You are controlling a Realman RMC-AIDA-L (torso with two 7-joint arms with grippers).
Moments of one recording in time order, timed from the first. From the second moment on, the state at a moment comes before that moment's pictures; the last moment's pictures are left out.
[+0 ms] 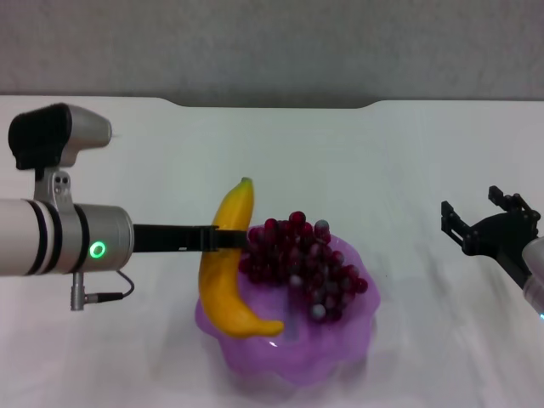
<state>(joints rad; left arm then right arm) -0.41 -2.04 -1.67 -1.14 2.04 -0.96 0.47 0.47 2.01 0.73 0.35 -2.24 -0.78 -0.02</state>
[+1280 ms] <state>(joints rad) -0.35 -2.04 -1.64 -1.00 1.73 -0.82 0.71 0.46 2.01 0.73 0.35 -2.24 -0.77 -0.02</state>
